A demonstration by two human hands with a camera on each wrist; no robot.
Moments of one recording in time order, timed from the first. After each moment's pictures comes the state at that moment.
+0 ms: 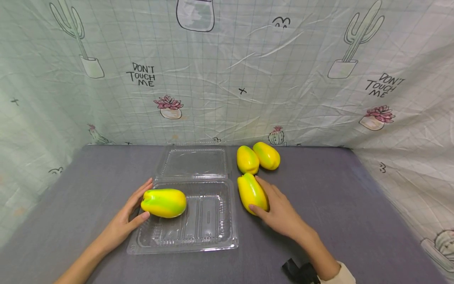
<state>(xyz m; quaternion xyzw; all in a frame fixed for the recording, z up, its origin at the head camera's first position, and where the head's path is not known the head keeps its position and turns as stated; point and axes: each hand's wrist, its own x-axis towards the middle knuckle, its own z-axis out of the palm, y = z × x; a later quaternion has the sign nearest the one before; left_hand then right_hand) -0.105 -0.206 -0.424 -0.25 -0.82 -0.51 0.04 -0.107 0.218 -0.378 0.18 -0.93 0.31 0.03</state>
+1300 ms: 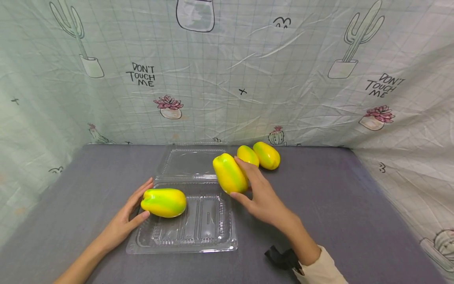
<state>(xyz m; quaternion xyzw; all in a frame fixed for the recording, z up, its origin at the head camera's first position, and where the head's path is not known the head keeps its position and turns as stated) -0.105 -0.205 -0.421 -0.25 -0.82 -0.51 0.04 -0.126 0.177 -0.347 0.30 -0.87 0.38 0.10</state>
